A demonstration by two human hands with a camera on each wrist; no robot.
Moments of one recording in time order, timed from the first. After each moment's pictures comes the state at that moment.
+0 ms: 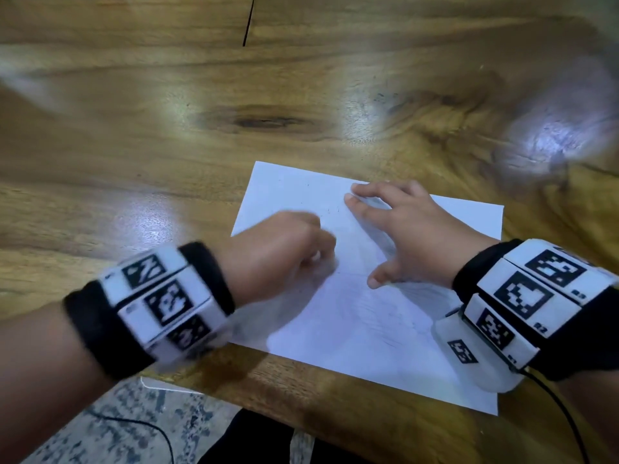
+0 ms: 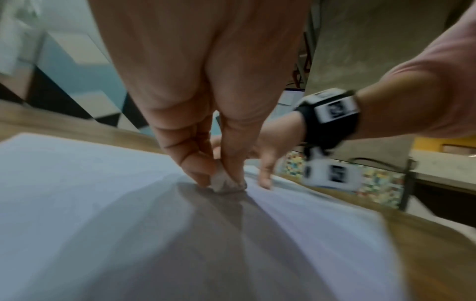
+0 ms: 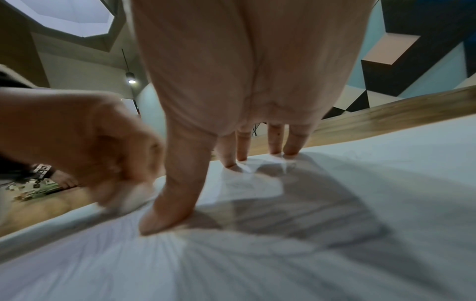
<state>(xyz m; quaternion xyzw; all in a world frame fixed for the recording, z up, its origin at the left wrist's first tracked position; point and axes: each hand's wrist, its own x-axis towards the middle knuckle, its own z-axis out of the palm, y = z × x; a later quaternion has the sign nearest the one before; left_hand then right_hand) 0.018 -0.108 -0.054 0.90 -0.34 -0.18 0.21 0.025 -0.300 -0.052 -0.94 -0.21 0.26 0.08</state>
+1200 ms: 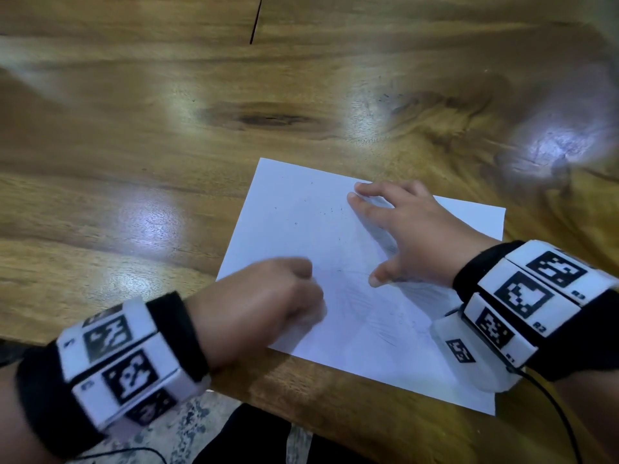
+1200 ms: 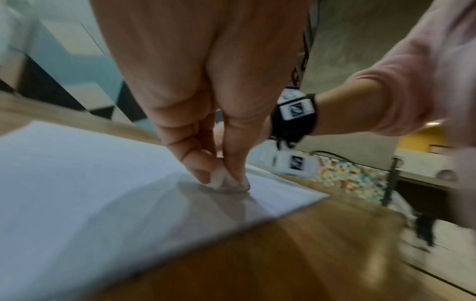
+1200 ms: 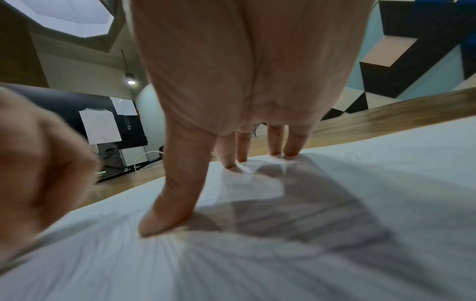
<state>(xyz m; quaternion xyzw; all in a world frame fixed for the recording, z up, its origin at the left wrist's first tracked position) -0.029 -0.092 -0.048 0.89 -0.32 -0.25 0.21 0.023 -0.299 -0.048 -0.94 -0.20 0.27 0.08</state>
